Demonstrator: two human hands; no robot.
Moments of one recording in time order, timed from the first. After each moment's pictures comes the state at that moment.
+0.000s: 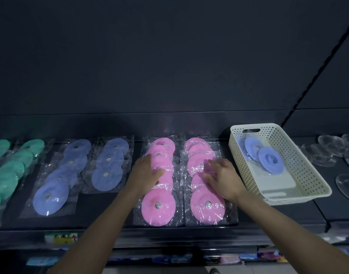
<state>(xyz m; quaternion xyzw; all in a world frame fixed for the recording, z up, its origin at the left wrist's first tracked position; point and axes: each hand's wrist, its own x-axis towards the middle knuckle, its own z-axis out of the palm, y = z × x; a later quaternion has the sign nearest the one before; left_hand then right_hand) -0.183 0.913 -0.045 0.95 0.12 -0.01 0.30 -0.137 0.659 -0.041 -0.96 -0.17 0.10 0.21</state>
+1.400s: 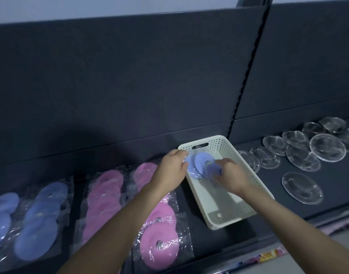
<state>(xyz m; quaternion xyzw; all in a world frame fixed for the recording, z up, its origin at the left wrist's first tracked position) -0.062 0.713 0.017 0.94 -0.13 0.05 0.31 -0.060 0.521 -0.001 -0.97 -0.01 0.09 0.23</state>
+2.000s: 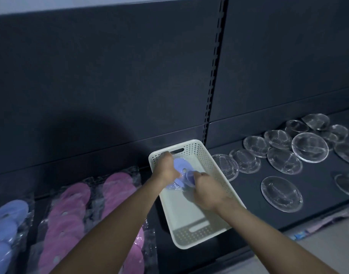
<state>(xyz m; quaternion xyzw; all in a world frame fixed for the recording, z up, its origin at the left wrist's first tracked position) 0.008 0.633 -0.017 0.95 0.03 -0.12 0.27 -0.053 0.494 -0.017 -0.96 -0.07 0.14 0.22</state>
